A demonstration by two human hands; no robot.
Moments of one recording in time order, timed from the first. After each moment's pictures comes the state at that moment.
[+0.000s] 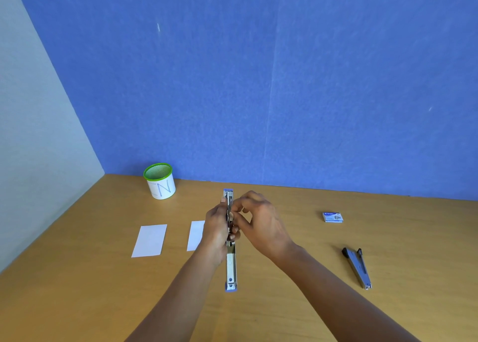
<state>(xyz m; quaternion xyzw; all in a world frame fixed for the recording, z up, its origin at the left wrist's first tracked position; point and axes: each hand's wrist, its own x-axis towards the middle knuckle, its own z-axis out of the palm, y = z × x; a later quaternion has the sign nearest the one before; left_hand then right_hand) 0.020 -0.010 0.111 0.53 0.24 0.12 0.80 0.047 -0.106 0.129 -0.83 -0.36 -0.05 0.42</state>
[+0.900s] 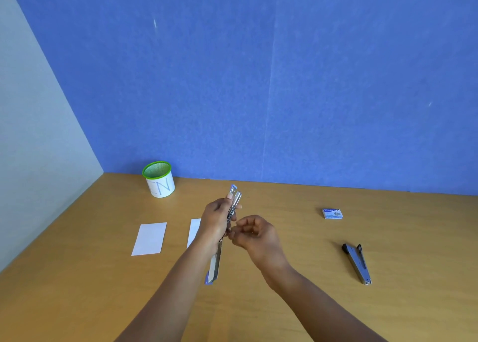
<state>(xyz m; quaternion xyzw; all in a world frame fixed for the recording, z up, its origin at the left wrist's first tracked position) 0.019 0.001 0.114 0.71 0.23 0.11 0.66 0.019 -0.106 0.102 -0.69 -0.09 0.19 0.70</state>
